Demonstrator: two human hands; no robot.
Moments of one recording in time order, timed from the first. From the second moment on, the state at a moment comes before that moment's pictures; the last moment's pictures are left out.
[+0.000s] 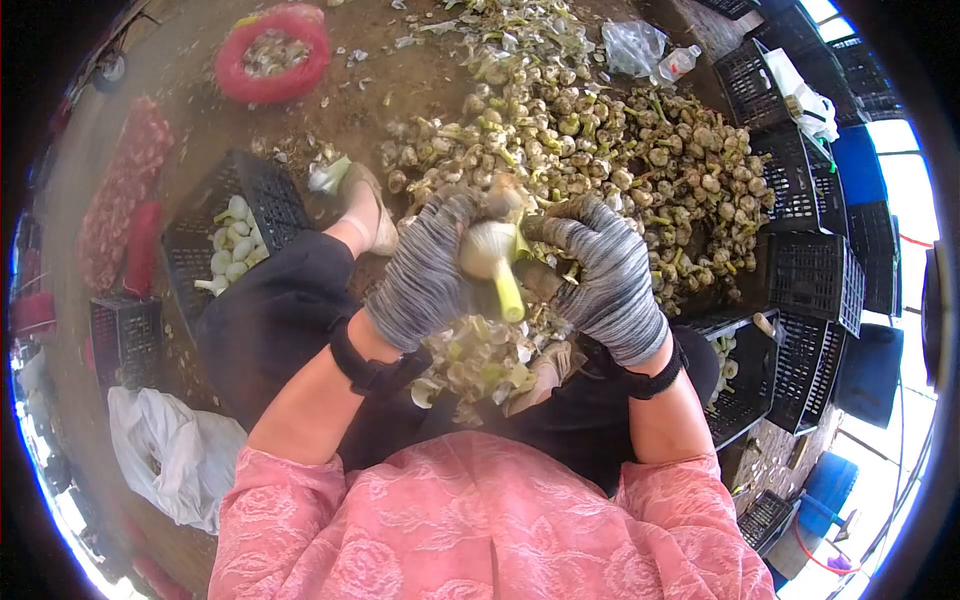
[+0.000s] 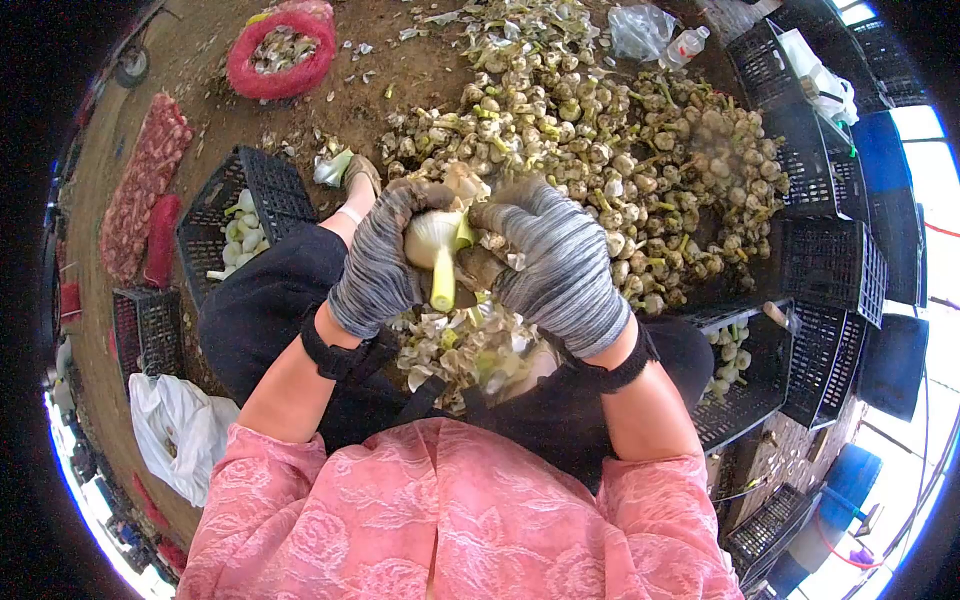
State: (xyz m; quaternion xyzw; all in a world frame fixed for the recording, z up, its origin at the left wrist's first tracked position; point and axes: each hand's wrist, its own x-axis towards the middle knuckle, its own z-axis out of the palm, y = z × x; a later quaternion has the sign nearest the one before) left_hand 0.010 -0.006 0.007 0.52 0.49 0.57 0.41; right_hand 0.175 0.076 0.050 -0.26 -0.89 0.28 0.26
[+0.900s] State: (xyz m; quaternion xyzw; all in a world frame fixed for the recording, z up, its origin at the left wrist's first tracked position) left_hand 0.003 -0.004 0.004 0.57 0.52 0.52 0.37; right_hand 0.179 0.074 0.052 -0.32 -0.82 0.42 0.21
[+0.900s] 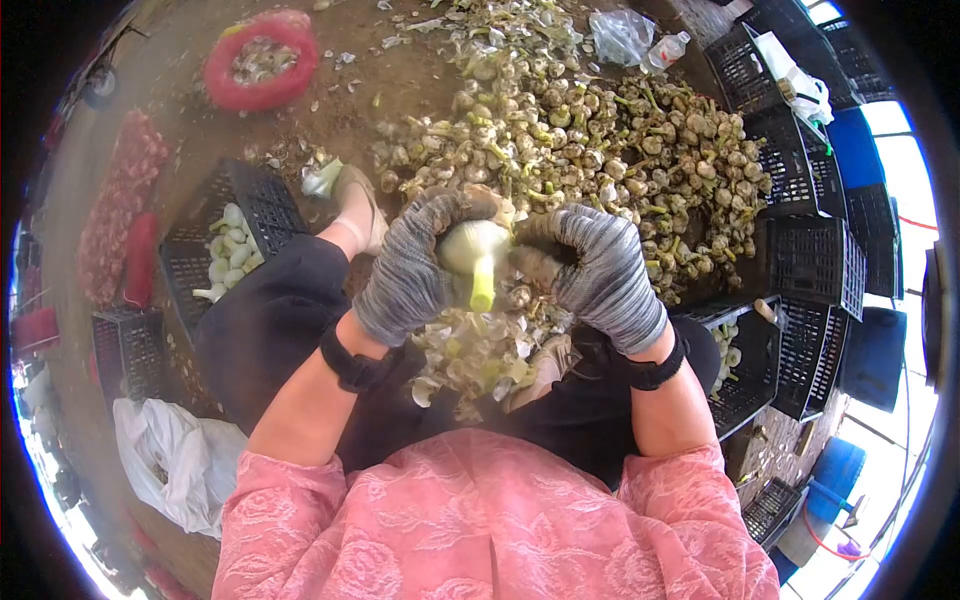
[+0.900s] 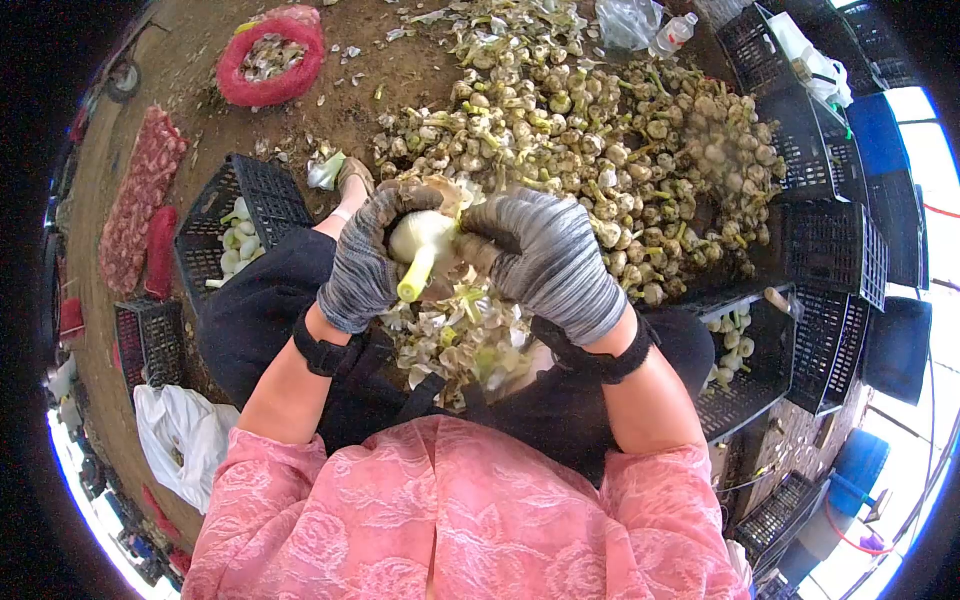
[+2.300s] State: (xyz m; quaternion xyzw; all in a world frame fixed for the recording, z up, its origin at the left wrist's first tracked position) left_hand -0.005 -0.008 -0.013 0.24 0.37 0.65 0.61; right_hand 0.161 0.060 0.032 -0.35 -0.49 0.74 0.30
